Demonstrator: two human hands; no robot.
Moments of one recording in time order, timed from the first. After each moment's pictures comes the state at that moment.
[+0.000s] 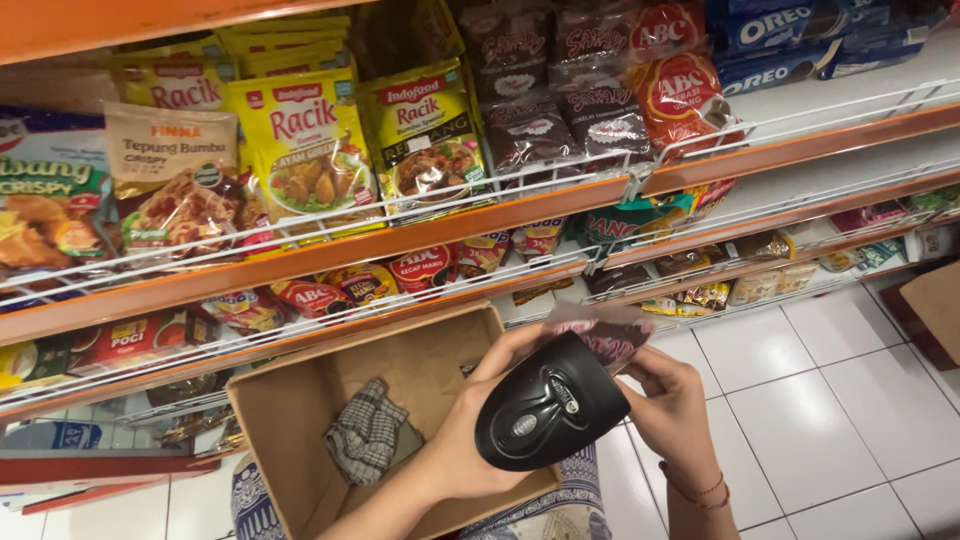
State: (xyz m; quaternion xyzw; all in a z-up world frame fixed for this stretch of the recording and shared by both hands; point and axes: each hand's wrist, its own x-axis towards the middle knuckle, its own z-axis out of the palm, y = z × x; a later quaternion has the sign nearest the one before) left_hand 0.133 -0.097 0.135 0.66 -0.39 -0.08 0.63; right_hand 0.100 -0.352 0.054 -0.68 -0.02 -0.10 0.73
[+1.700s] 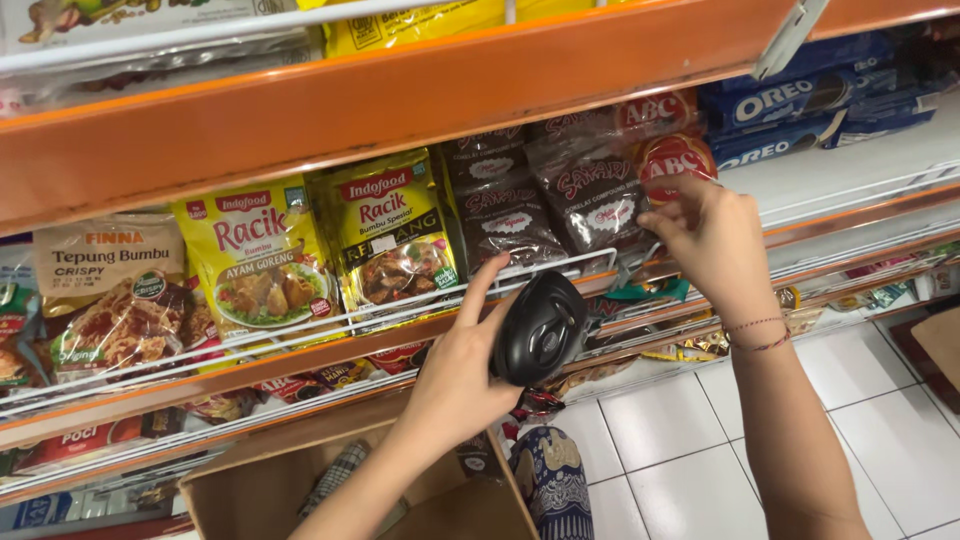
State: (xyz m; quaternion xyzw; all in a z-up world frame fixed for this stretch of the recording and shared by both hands) left_hand 0.282 -0.155 0.190 0.86 -0.25 -0.04 0.45; right_hand 0.336 -0.447 0.187 -0.92 -0.01 -0.22 0.31
